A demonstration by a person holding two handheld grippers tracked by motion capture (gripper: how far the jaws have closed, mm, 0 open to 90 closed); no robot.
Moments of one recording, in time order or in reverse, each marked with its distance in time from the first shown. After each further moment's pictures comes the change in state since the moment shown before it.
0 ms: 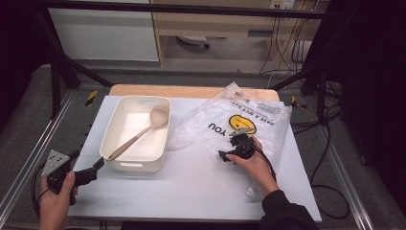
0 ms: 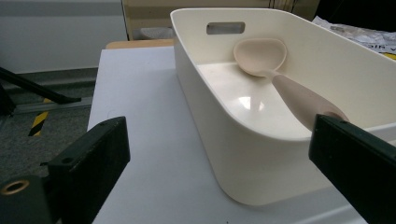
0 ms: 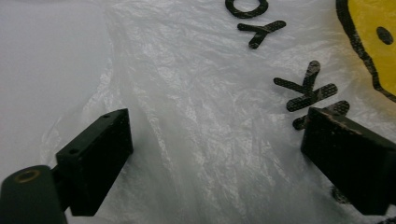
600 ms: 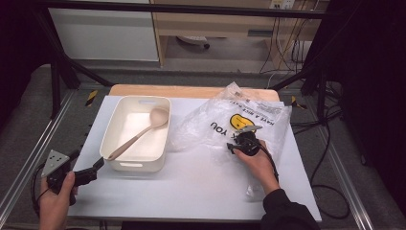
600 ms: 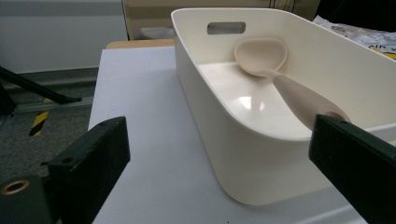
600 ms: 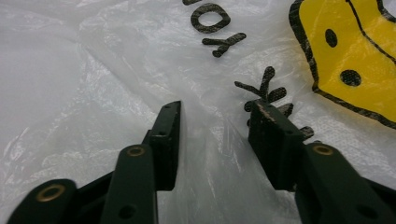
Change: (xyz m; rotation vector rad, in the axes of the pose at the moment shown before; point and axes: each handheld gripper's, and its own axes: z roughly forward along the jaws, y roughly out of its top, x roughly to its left) left arm 0.000 0.000 0.000 0.002 0.000 0.000; right arm -0.017 -0.001 -0.007 -0.047 -0.030 0.062
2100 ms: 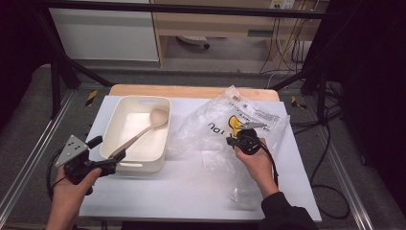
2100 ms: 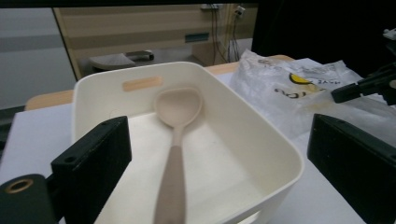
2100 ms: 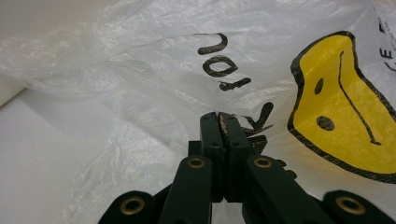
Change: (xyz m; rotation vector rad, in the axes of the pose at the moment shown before) left arm -0.074 0.067 0.005 -0.048 -0.201 0.078; right arm 0.022 0.020 -0.037 -0.088 0.081 0.042
